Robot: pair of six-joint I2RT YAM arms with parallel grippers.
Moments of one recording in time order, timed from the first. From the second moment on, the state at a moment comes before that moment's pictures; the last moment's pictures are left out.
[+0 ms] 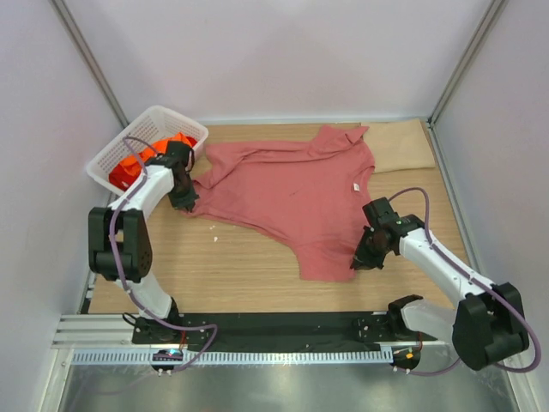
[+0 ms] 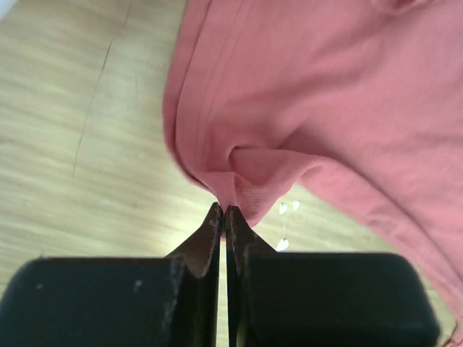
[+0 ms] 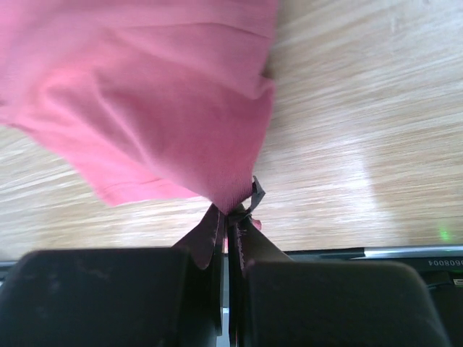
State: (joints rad) left arm -0.09 1.74 1.29 -0.80 -0.15 -0.44; right arm 0.33 1.15 0.66 -0.85 -0.10 0.81
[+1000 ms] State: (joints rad) left arm -0.11 1.33 1.96 -1.03 -0.17 -0.57; right arm 0.33 1.20 2.11 -1.27 0.35 0.59
